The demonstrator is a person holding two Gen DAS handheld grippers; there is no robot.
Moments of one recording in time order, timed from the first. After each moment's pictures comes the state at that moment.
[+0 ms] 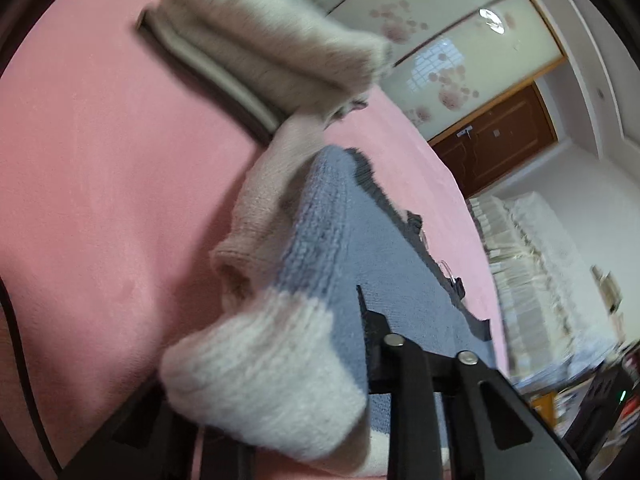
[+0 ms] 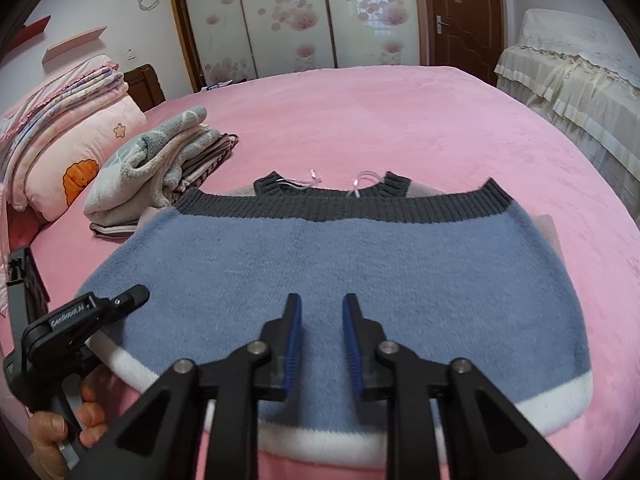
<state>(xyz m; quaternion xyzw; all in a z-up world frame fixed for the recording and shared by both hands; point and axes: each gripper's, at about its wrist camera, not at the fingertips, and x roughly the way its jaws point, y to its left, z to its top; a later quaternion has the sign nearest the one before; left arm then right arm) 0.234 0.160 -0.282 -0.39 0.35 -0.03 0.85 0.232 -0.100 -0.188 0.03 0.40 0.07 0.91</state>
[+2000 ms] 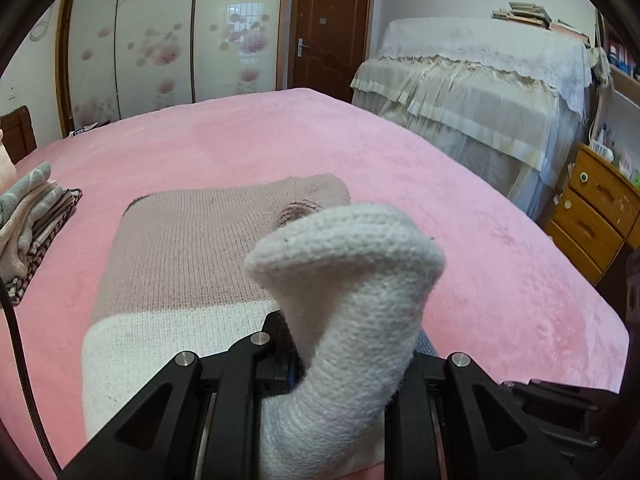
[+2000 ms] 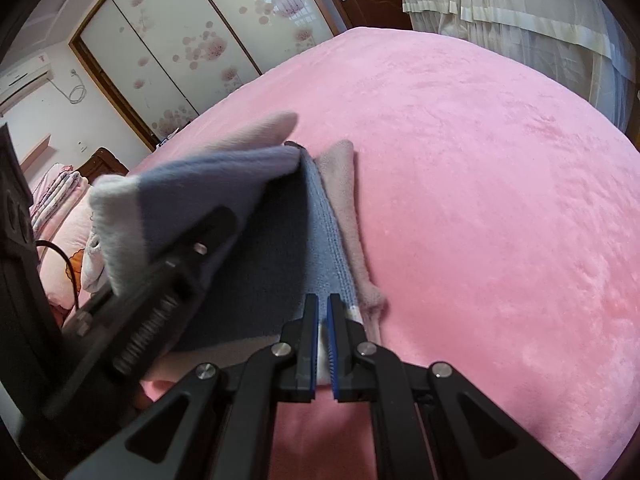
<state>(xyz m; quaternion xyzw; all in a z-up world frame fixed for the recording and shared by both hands) 0.216 -0.198 -0.196 0.02 0.33 -0.16 0.93 0.164 -0.307 -0.213 0.22 0.41 0.03 0.88</state>
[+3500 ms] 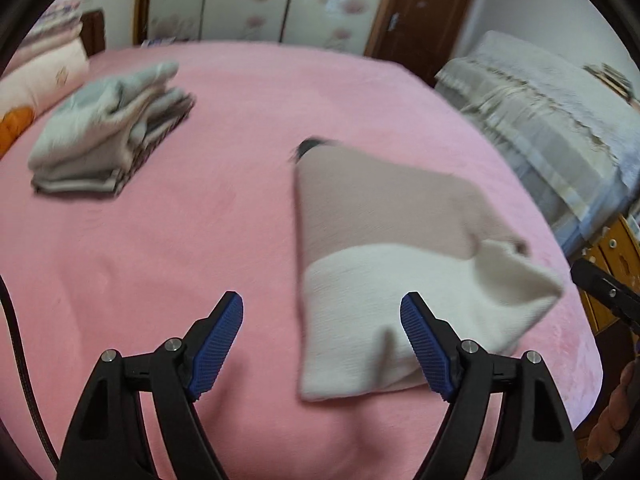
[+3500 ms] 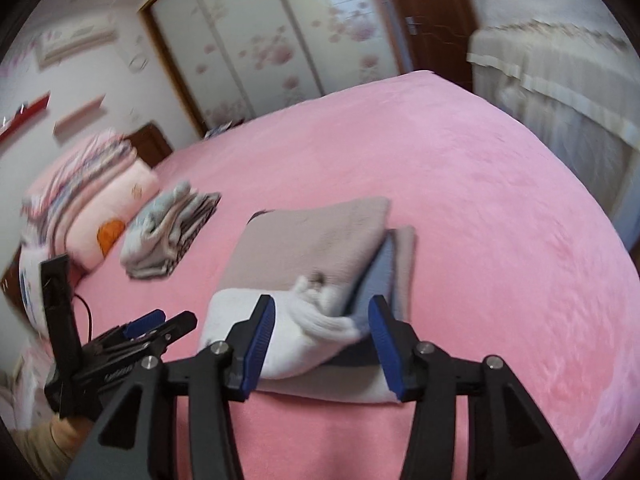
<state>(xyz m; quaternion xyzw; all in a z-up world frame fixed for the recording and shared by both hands) 0.184 -0.041 -0.176 -0.10 0.43 -0.05 0.90 0.170 -0.275 -0.123 0.10 0.38 0.11 0.91</state>
